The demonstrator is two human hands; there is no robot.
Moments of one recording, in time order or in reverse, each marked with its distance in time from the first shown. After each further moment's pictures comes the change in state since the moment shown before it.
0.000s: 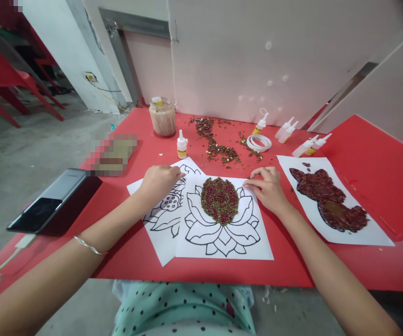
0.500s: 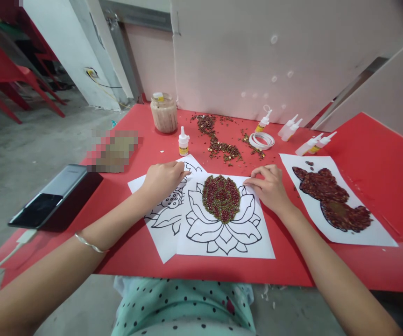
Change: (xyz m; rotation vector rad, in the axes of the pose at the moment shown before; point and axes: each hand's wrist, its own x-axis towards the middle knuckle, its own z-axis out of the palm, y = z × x) left_hand -0.002 0.010 -0.007 0.000 -0.064 -0.026; right_hand 0.005 -0.006 -0.002 -0.082 0.022 -0.065
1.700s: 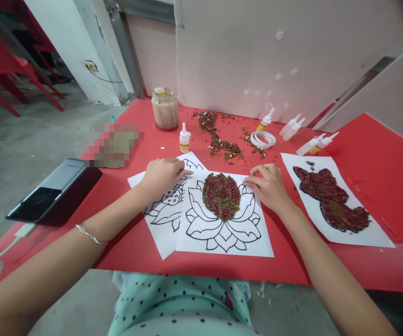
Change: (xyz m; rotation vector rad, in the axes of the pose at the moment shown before) left_hand 0.003 -0.004 0.001 -0.082 -0.027 -0.001; right_hand 0.003 -0.003 -0.005 -0.052 -0.087 -0.024
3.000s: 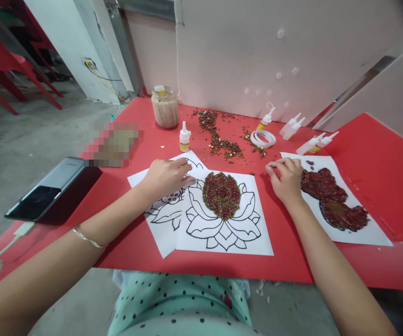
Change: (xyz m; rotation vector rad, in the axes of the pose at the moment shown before) left_hand -0.006 0.001 0.004 0.099 0.304 0.362; right_hand -0.013 0.049 0.011 -0.062 0.258 0.264
